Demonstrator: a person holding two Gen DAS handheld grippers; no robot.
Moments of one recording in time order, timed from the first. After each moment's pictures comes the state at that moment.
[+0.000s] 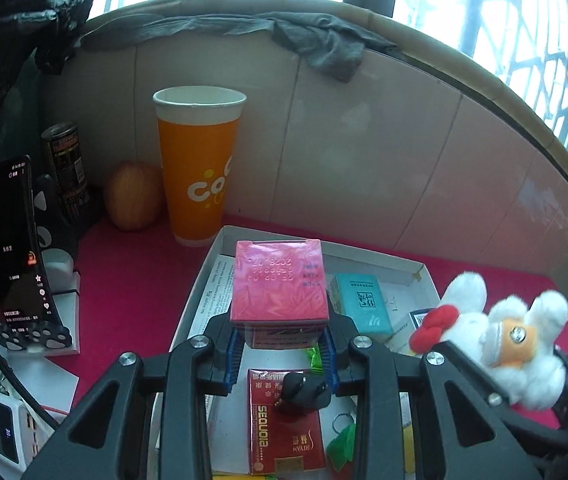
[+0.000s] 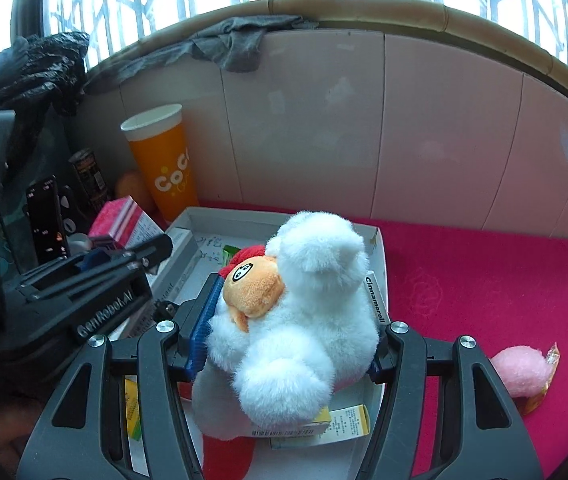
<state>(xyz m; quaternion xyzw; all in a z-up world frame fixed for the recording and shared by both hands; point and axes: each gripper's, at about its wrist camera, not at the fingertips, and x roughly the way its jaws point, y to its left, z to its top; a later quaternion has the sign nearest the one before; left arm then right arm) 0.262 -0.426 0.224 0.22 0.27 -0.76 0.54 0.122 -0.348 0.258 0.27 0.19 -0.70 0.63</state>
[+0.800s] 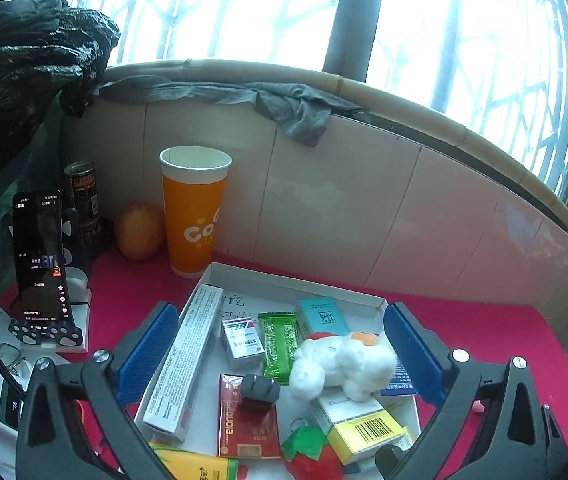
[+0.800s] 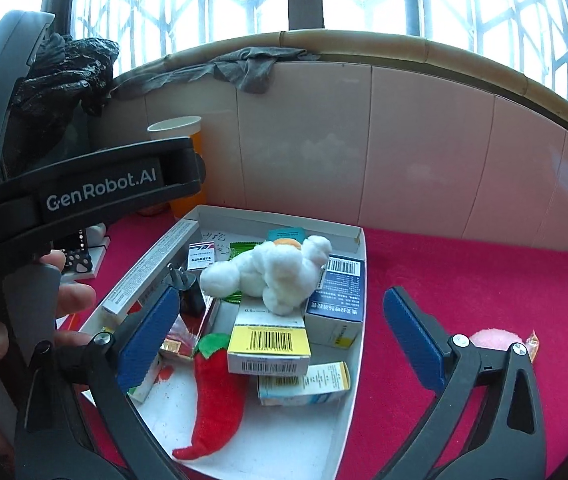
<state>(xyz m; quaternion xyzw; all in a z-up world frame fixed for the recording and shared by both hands) 0.255 -0.370 0.265 0.14 0.23 -0.78 0.56 0.121 -0.281 0.257 0.21 0.17 -0.71 0.65</state>
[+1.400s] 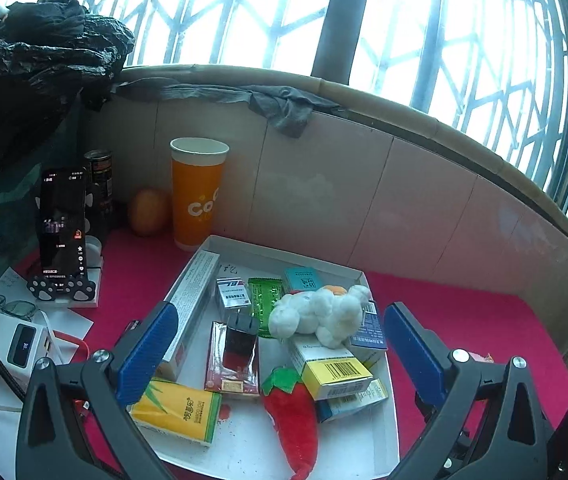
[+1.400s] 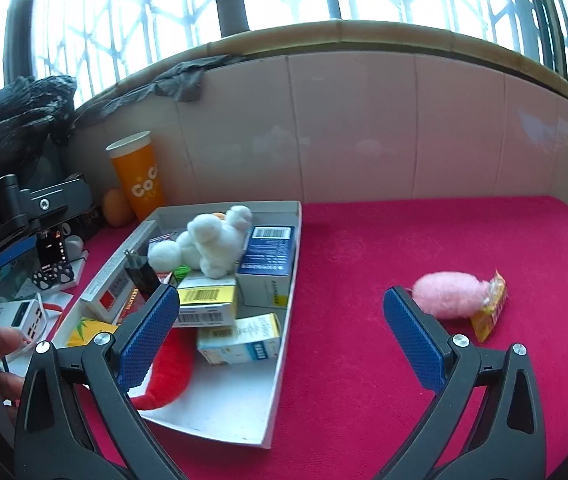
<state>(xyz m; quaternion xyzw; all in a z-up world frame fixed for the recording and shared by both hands) 0.254 -0.305 0.262 0.14 0.23 -0.78 0.56 0.069 -0.228 0.242 0.25 0.11 -0.75 0.61</state>
